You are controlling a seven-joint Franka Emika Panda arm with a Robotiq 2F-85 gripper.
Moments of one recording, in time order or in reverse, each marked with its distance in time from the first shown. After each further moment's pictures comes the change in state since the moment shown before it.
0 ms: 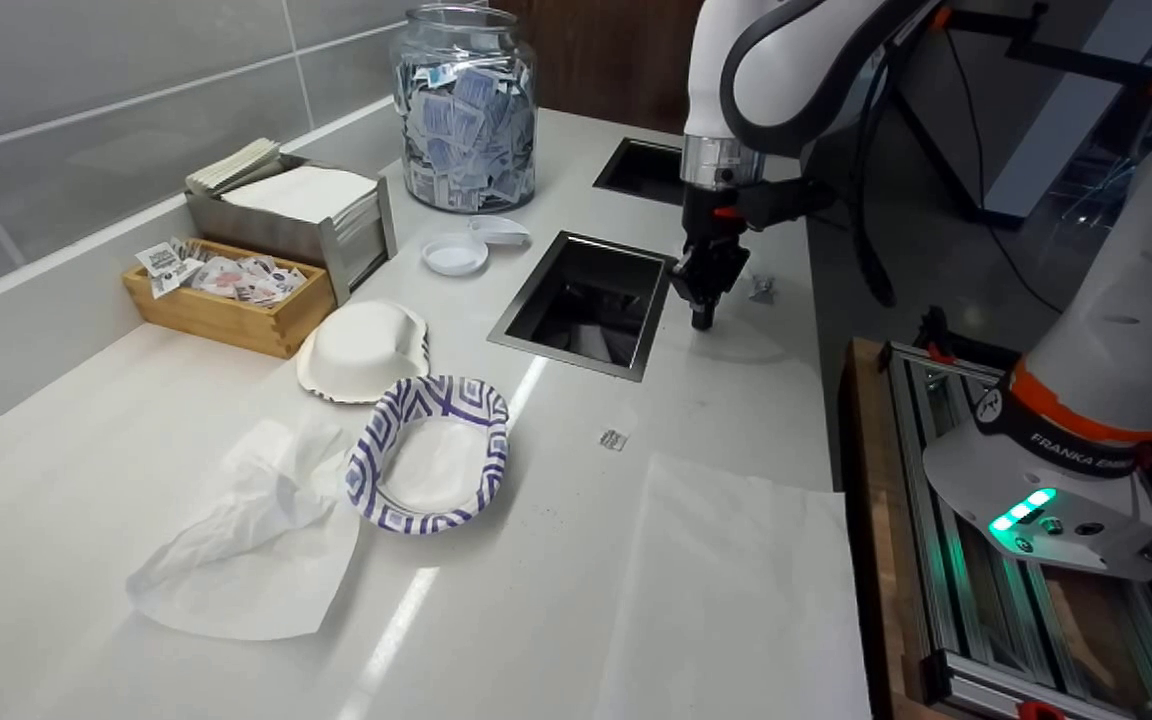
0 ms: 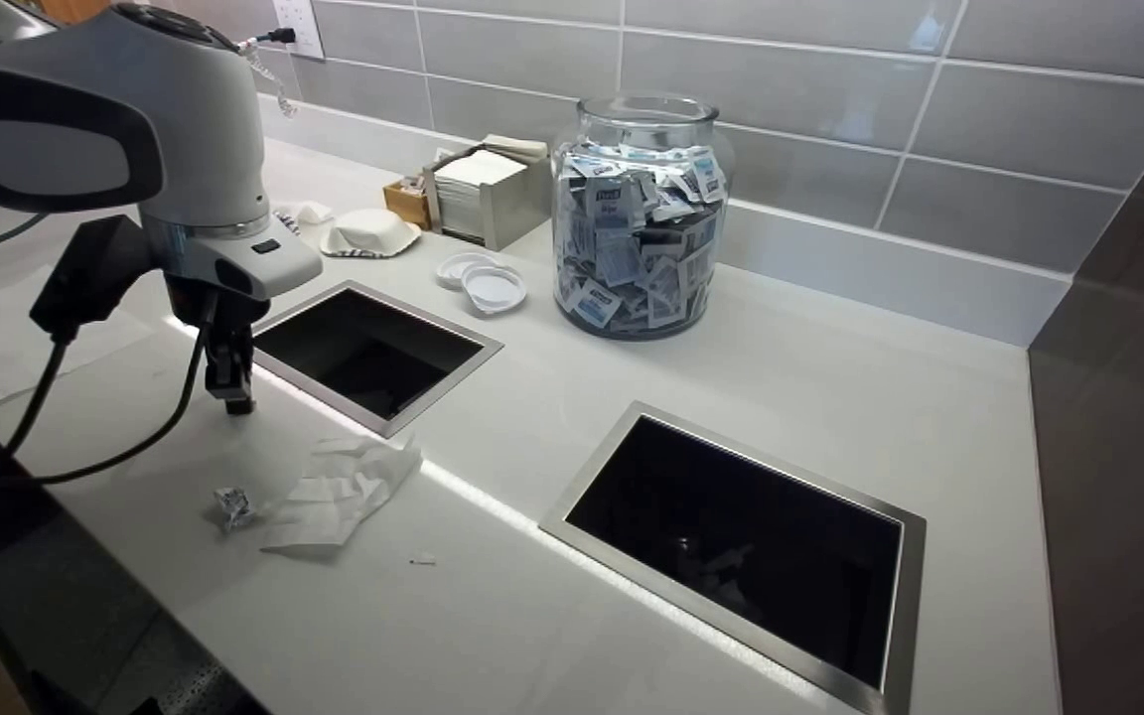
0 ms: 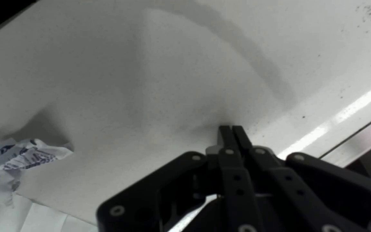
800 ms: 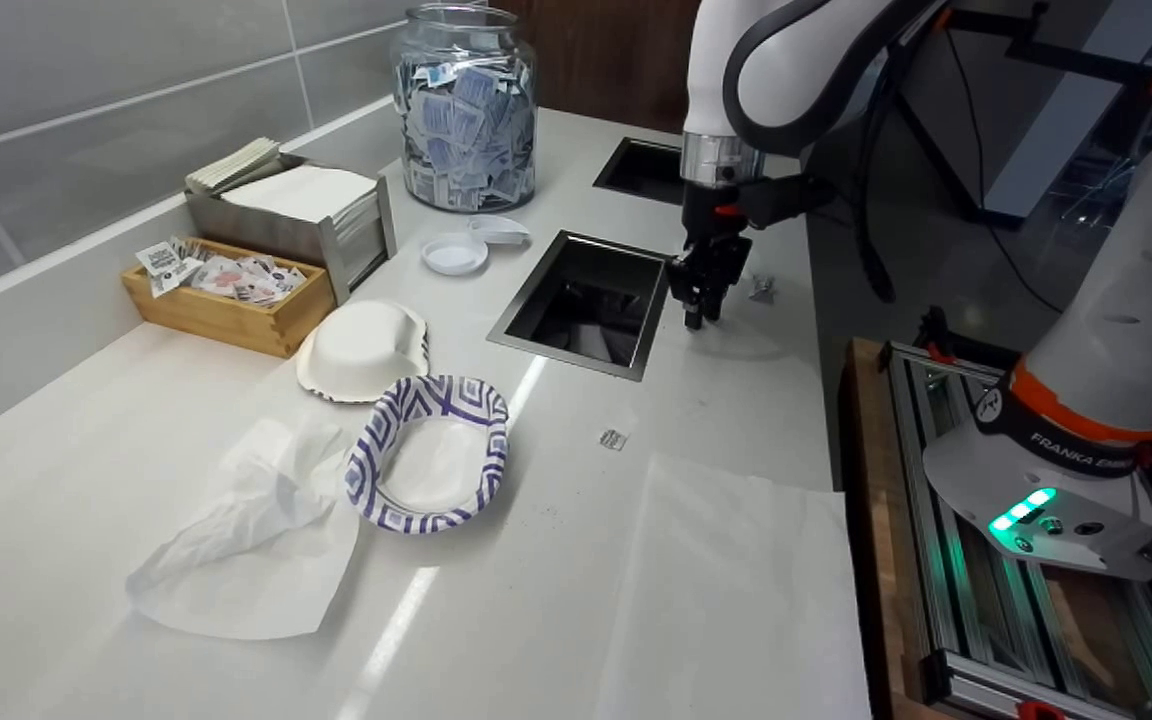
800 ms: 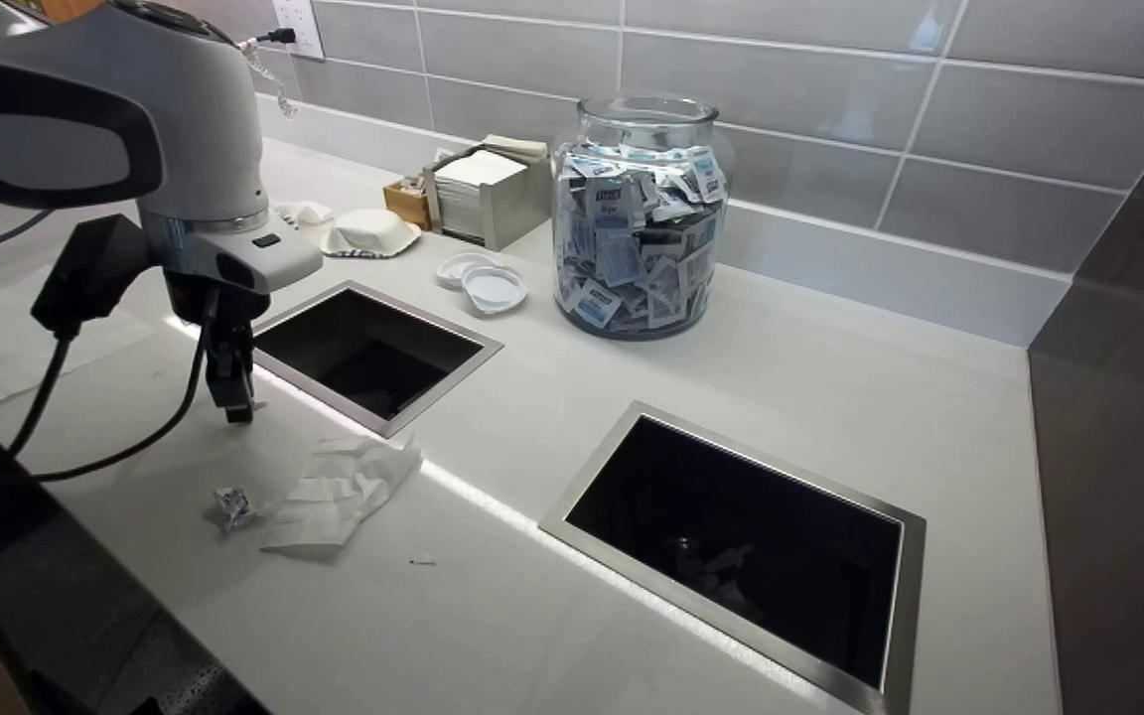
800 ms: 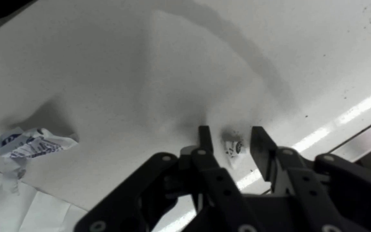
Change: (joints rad) arm 0.000 -0.007 0.002 0.000 -0.034 0.000 0.000
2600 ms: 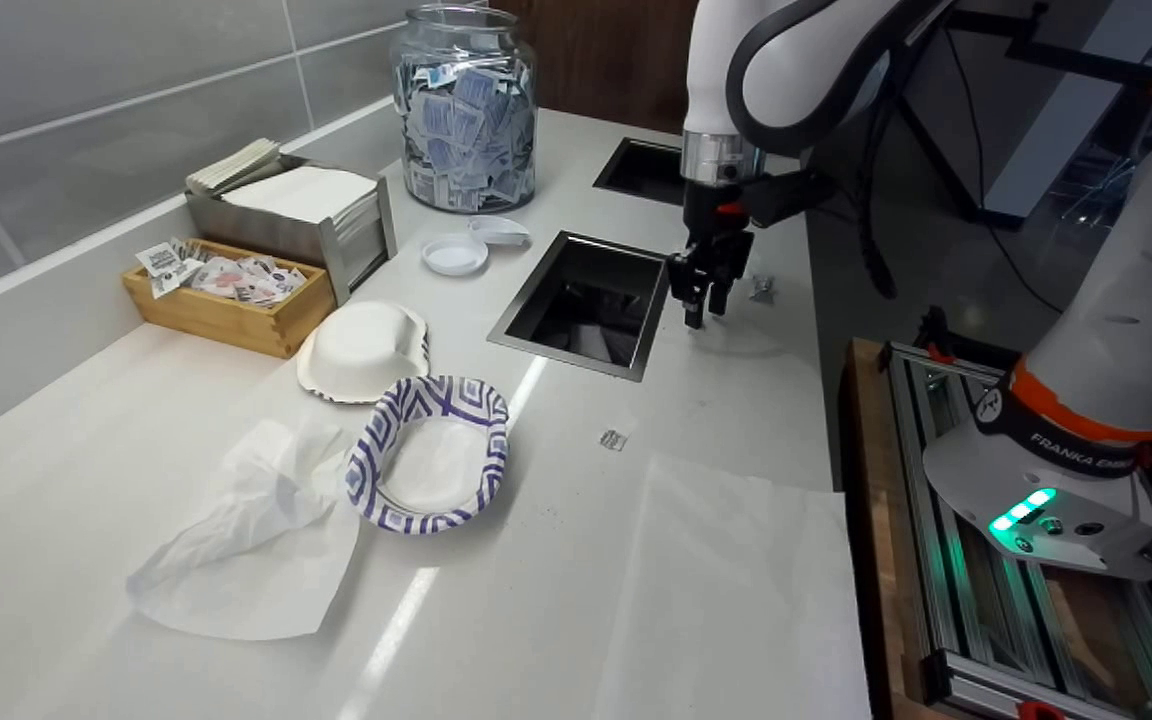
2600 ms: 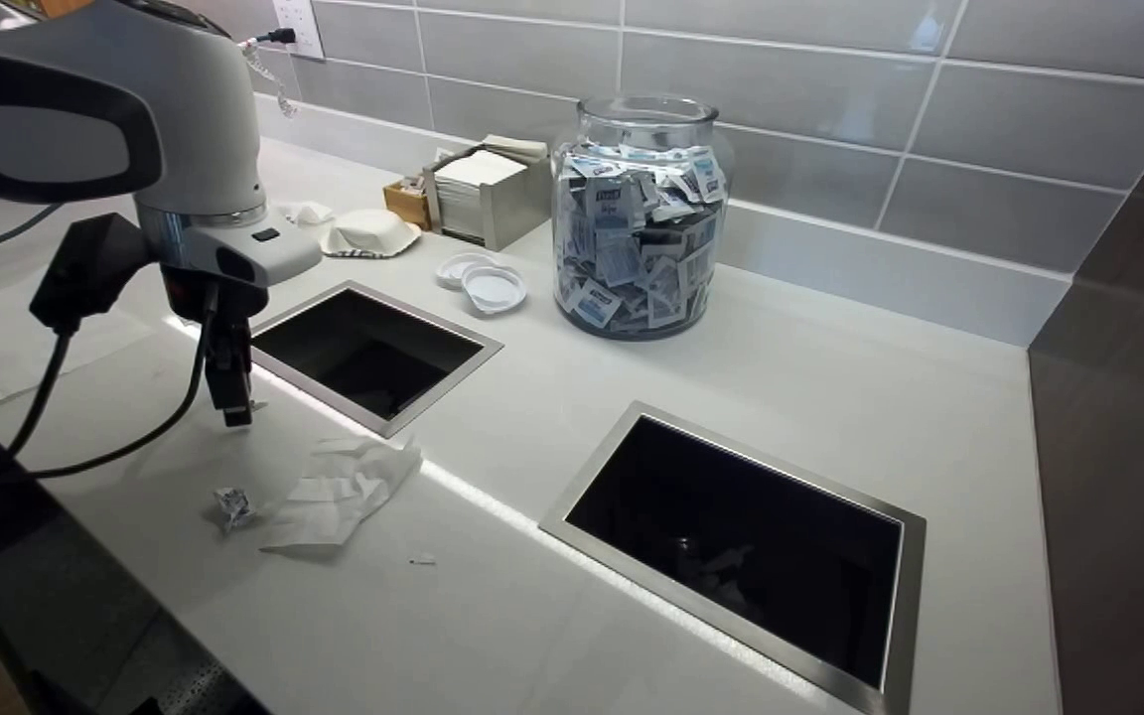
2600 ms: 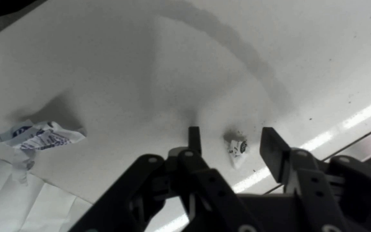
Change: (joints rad) arm -0.002 -0.009 0.002 0.001 -0.037 -0.014 0.001
